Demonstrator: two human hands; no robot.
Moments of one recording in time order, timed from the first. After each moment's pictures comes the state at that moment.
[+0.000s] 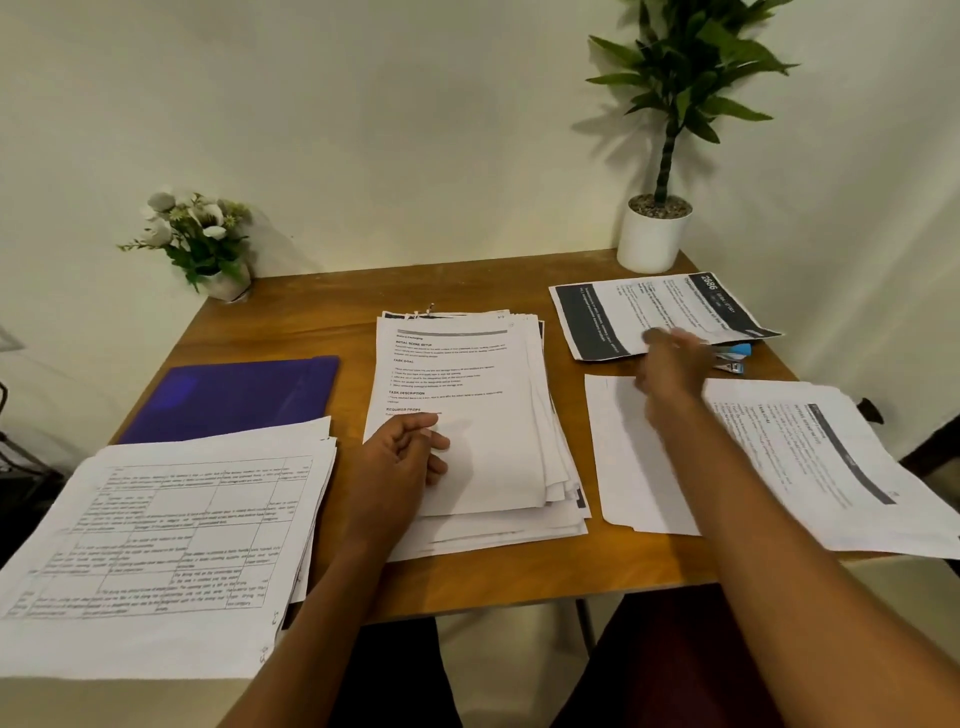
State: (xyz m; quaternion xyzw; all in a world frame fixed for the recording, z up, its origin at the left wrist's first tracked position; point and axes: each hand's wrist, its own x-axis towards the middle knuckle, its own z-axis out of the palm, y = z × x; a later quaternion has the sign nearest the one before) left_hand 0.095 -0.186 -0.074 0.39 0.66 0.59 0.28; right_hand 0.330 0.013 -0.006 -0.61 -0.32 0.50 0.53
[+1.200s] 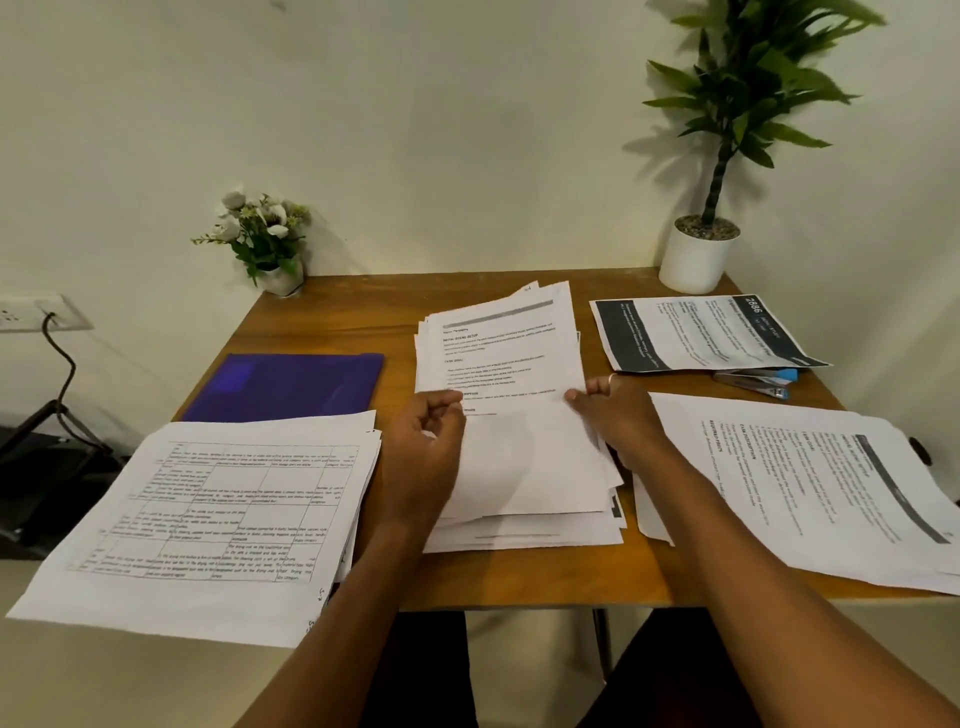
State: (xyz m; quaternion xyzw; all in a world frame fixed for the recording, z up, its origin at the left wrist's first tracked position) left_hand 0.100 -0.192 -0.041 0.39 0.66 0.63 0.13; right_hand 0.273 -0.036 -0.030 -0.56 -0.62 0.46 0.28
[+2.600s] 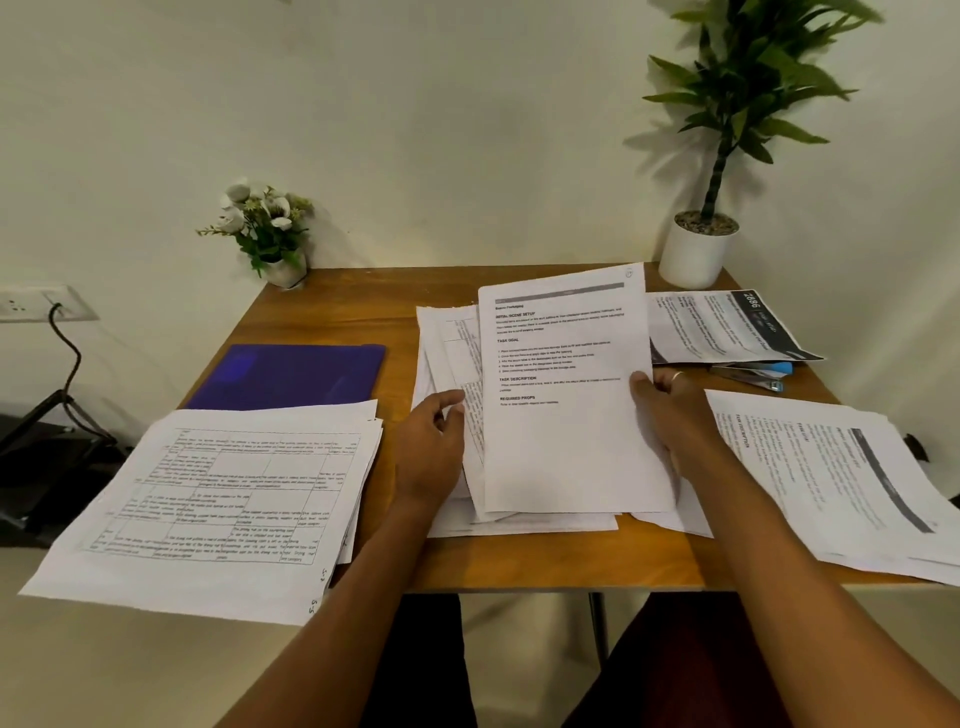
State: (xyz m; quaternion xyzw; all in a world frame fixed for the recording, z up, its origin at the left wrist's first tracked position) left_hand 0.090 -0.176 -0.074 0.40 0.71 0.55 0.17; right_hand 0.326 -0.037 -0.020 -0.60 -0.55 0.47 0.35
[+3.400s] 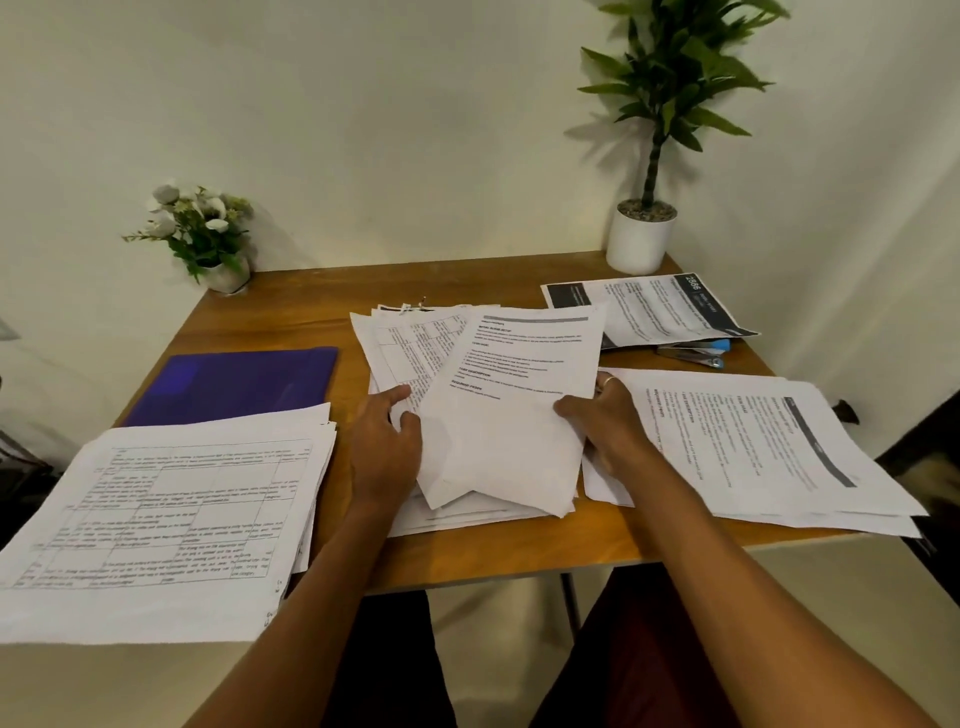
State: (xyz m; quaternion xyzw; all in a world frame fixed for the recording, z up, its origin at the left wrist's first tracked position) left_hand 0.084 -0.168 -0.086 0.38 0.75 0.52 0.12; right_hand 0.316 -0.057 -0.041 -0.52 -0.47 0.60 0.37
